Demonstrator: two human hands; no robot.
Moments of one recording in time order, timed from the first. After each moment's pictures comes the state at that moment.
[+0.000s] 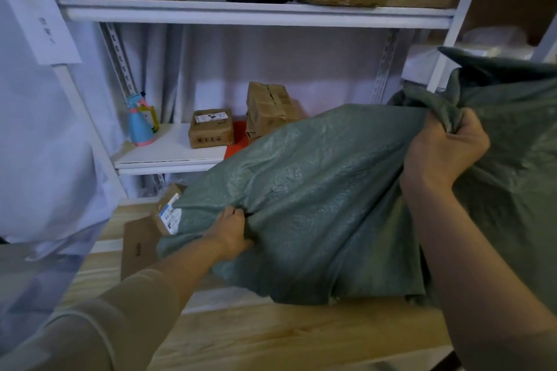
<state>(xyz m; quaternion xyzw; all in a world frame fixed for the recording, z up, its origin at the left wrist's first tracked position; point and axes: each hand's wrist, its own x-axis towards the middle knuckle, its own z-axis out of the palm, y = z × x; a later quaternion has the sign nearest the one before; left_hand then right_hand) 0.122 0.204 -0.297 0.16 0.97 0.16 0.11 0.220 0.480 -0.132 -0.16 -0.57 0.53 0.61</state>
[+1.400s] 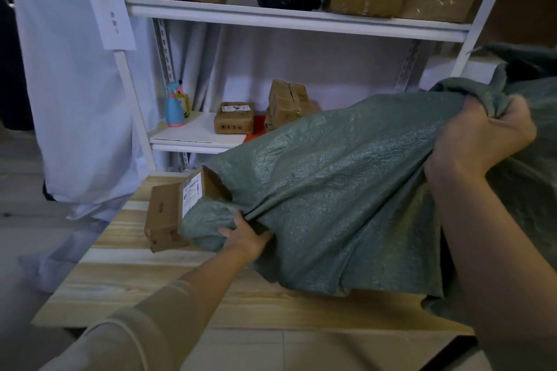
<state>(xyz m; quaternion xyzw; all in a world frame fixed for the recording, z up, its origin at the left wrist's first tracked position) 0.260 0.243 -0.305 -0.13 0.89 0.42 0.14 0.307 0.494 -0.094 -0.13 -0.53 0.56 0.63</state>
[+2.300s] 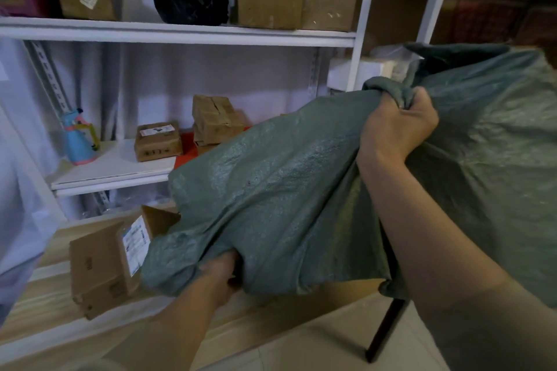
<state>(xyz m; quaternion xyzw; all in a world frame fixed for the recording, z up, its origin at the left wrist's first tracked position) 0.258 0.263 -0.312 -0.22 0.64 0.69 0.26 0.331 0.465 -0.079 -0.21 -0.53 0.49 0.66</state>
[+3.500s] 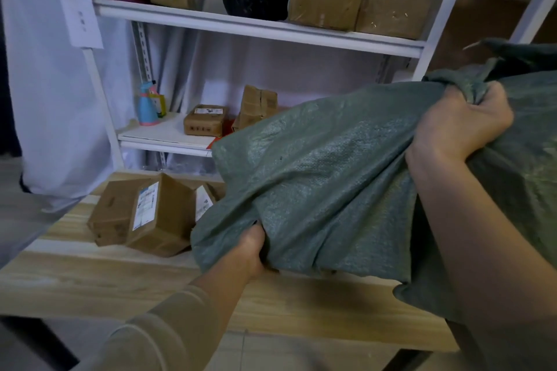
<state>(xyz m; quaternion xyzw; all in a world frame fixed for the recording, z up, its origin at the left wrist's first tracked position) 0.284 0.424 -0.295 -0.23 0.48 0.81 0.26 0.327 0.616 -0.058 -0.08 -0.51 0.58 0.62</state>
